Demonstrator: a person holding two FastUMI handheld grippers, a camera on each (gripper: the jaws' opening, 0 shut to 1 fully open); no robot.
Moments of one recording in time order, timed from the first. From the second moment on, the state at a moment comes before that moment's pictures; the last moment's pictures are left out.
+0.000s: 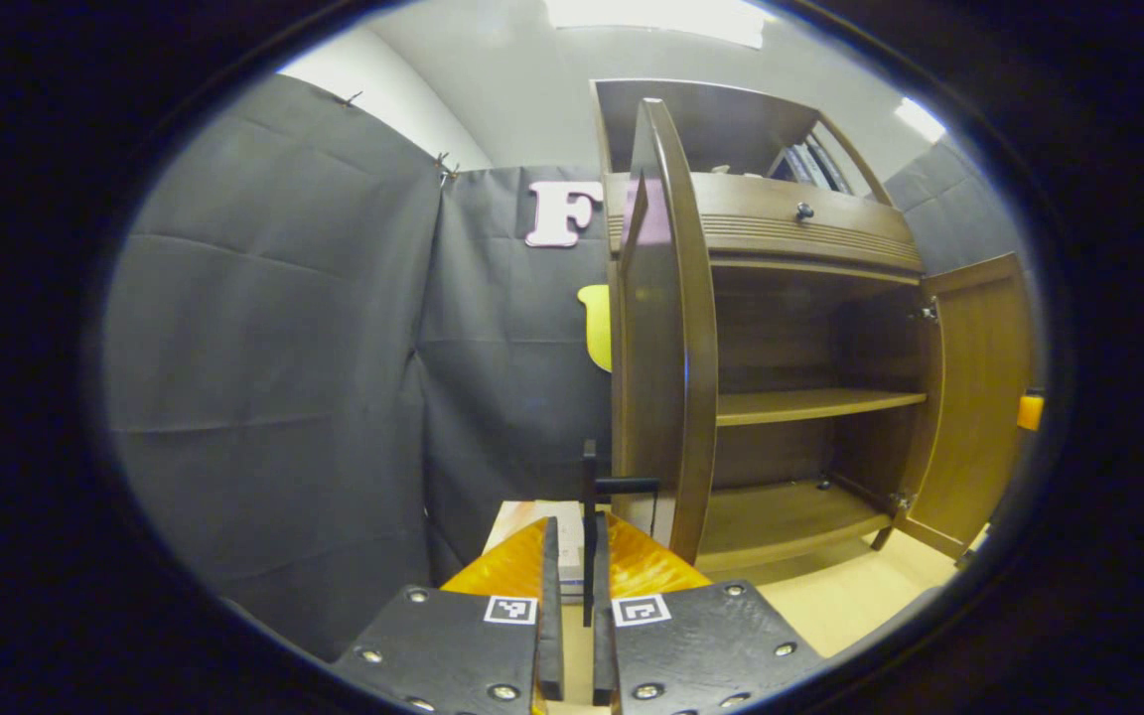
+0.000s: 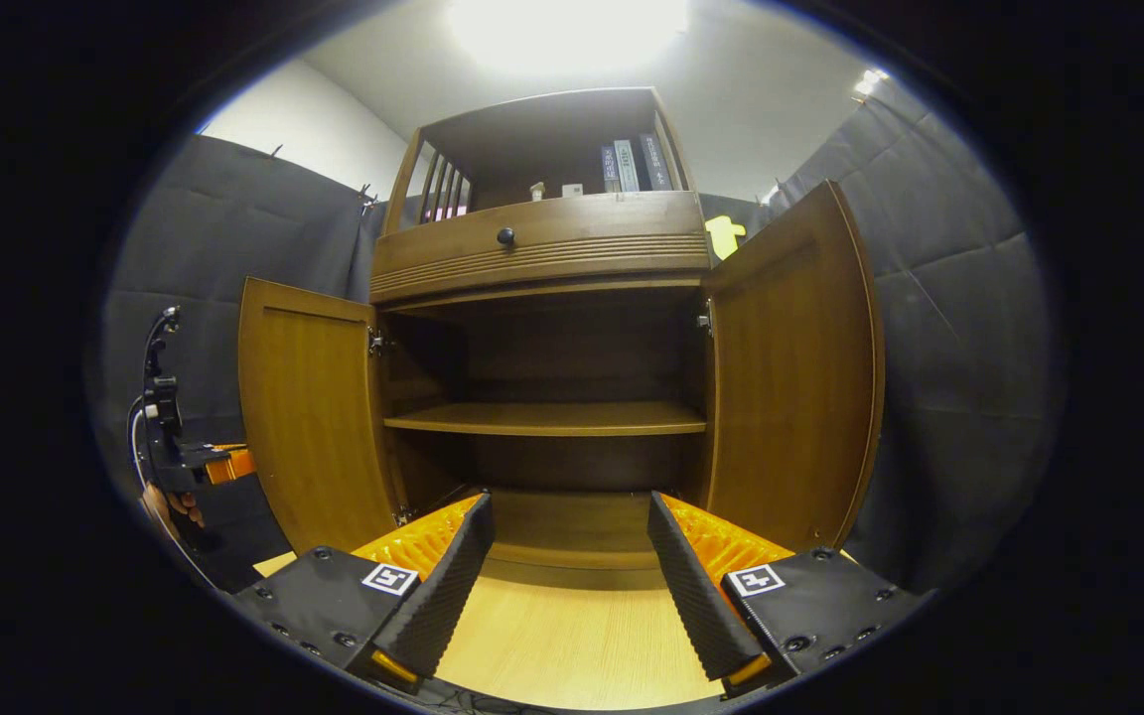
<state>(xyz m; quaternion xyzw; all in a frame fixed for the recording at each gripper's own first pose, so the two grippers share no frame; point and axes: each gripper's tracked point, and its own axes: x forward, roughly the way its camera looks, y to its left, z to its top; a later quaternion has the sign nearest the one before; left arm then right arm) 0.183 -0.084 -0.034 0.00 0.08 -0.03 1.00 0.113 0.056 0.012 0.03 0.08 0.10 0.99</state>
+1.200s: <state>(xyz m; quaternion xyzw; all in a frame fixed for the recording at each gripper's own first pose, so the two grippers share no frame) 0.177 -0.080 -0.014 0.00 0.04 -0.03 1.00 0.061 -0.012 0.054 0.03 0.03 0.04 1.00</state>
